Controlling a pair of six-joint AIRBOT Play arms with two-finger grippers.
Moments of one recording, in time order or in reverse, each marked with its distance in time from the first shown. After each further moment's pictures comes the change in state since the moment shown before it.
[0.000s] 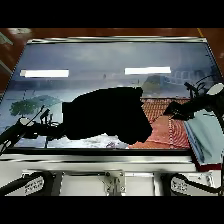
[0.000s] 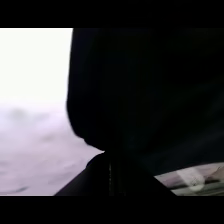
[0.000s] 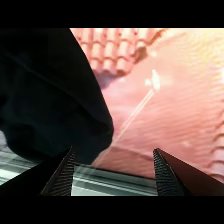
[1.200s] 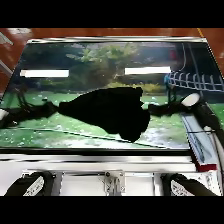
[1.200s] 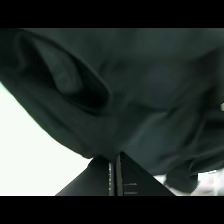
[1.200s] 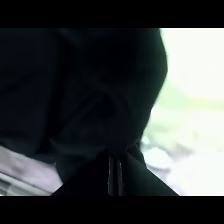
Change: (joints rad) left arm -0.006 0.350 0.267 -0.098 -0.041 -0.010; right arm 0.267 0.176 -0.176 0.193 -0.380 -0.054
